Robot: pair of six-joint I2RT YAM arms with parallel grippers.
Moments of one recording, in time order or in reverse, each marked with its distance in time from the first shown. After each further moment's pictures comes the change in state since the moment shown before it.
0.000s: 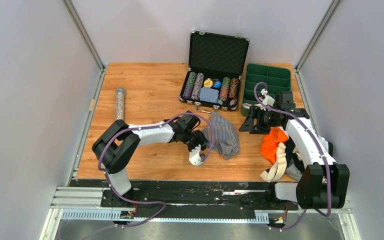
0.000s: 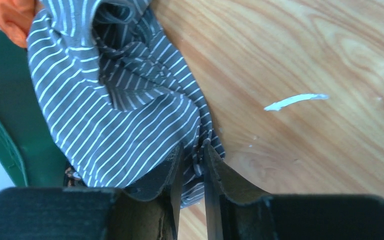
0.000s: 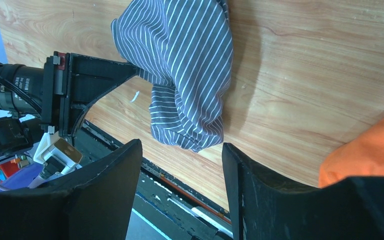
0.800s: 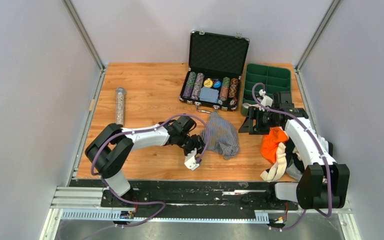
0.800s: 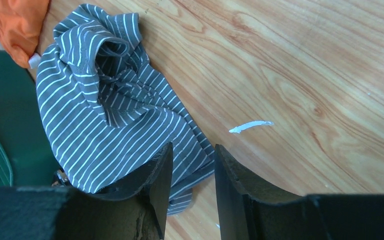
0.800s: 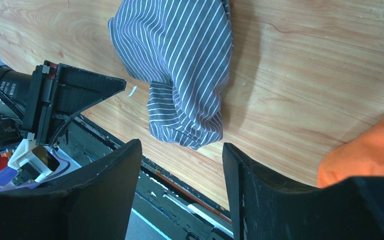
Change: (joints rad) left arm 0.007 -0.086 -0.060 -0.066 0.105 -0.035; right arm 0.021 0.001 0.002 -0.014 0.009 -0.026
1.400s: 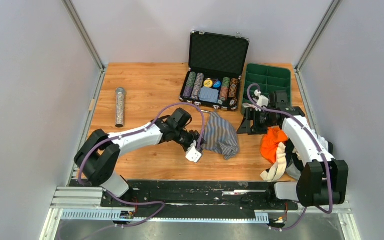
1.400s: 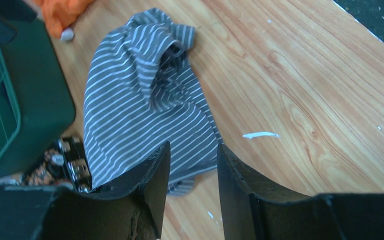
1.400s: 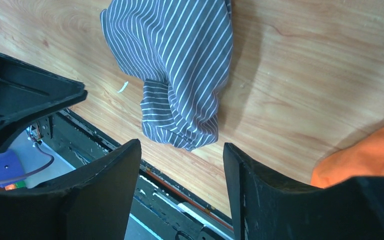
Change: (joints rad) left arm 0.042 -0.132 0.016 -0.019 0.097 -0.348; right arm 0.043 0.040 0.024 -0.001 0.035 -0.046
